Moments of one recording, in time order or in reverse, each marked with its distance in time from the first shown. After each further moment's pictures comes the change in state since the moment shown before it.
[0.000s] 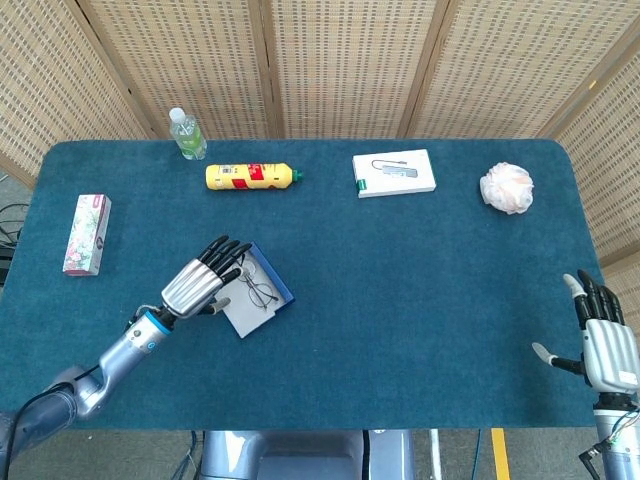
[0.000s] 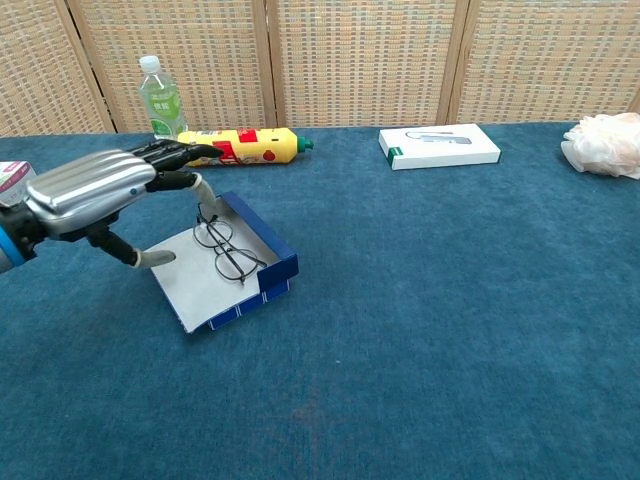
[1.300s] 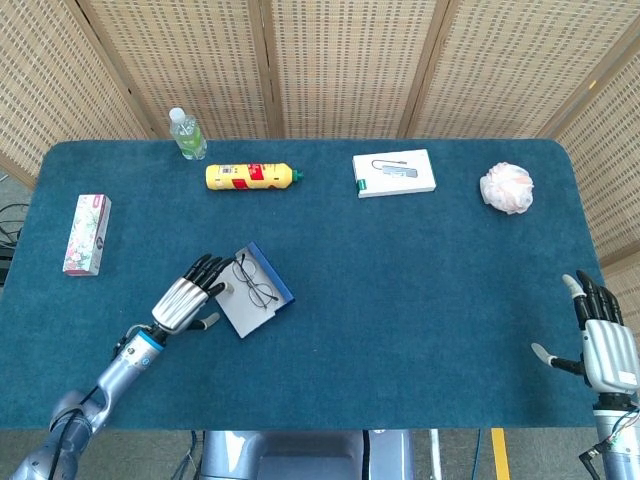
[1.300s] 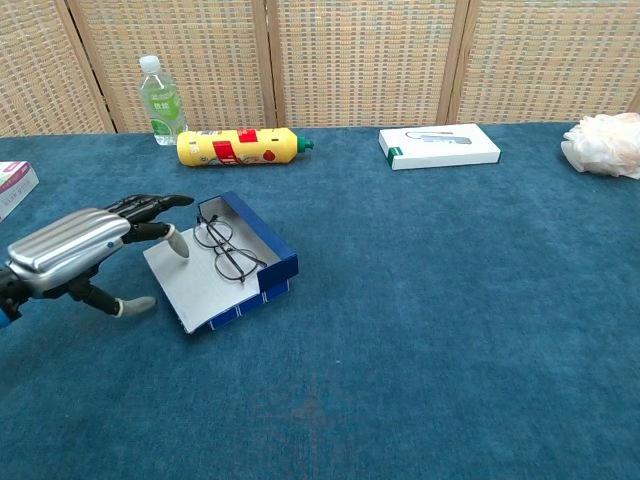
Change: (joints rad) left arm 0.125 -0.308 0.037 0.551 -0.005 0.044 -0.305; right arm 0.000 0.002 -0.001 -0.002 0.001 -0.005 0.009
